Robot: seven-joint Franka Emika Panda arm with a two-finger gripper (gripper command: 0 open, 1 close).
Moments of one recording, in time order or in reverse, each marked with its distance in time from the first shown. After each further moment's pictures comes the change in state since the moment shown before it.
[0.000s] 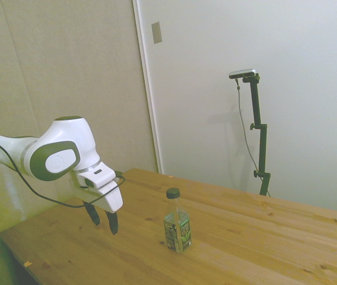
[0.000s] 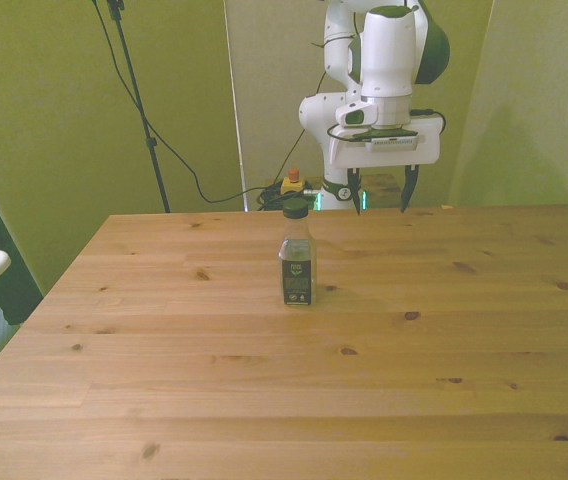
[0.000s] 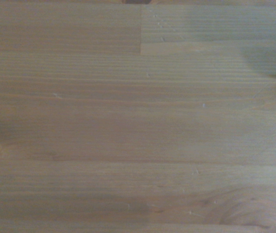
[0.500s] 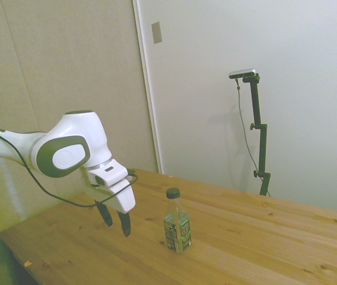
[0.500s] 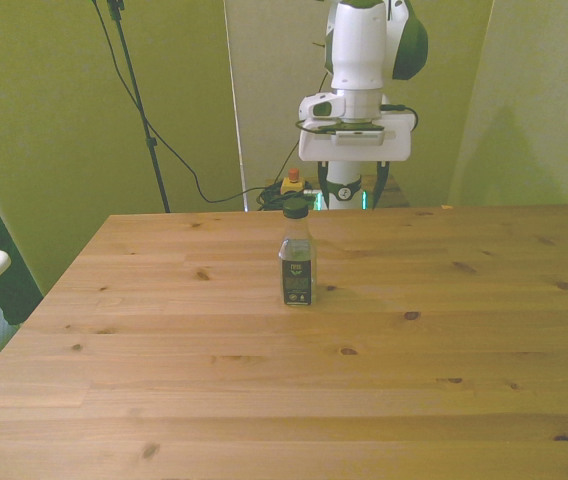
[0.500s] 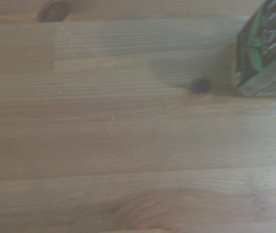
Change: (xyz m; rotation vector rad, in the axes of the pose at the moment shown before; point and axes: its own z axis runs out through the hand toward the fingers) arm 0.052 0.041 -0.023 -0.031 0.036 0.076
